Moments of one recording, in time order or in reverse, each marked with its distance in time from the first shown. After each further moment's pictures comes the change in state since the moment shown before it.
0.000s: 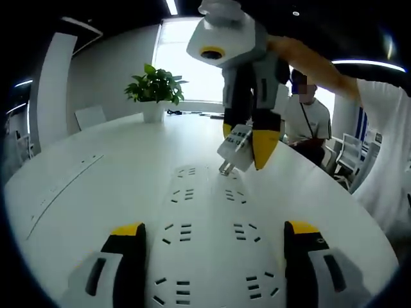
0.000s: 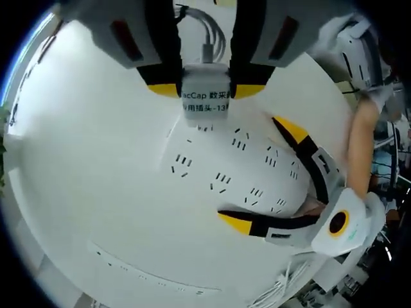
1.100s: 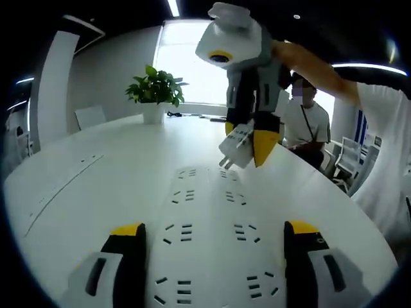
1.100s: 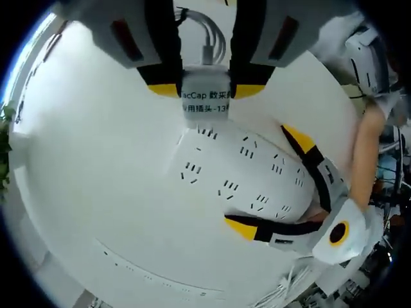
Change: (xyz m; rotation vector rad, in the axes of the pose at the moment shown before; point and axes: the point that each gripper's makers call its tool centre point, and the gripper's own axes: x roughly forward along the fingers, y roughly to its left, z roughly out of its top) left arm -0.001 -0.001 0.000 -0.017 -0.021 -0.008; right arm -0.008 -0.011 -0.001 -0.056 -0.059 -0.044
